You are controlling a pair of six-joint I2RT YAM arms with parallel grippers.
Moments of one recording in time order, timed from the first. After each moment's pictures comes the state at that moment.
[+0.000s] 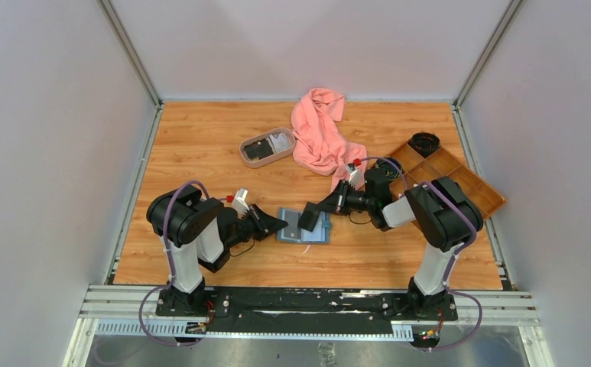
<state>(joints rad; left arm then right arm) -0.52 1.87 0.11 1.49 0.36 -1.18 0.40 1.80 0.55 0.81 -0.76 0.85</state>
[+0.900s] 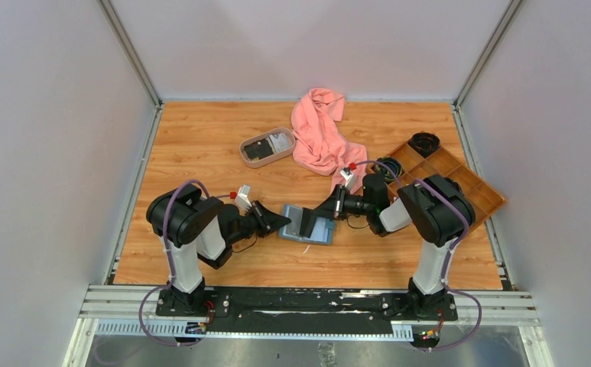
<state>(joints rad) -0.52 1.87 0.15 1.48 0.39 -1.21 0.43 1.86 0.51 1.00 -0.84 0.90</state>
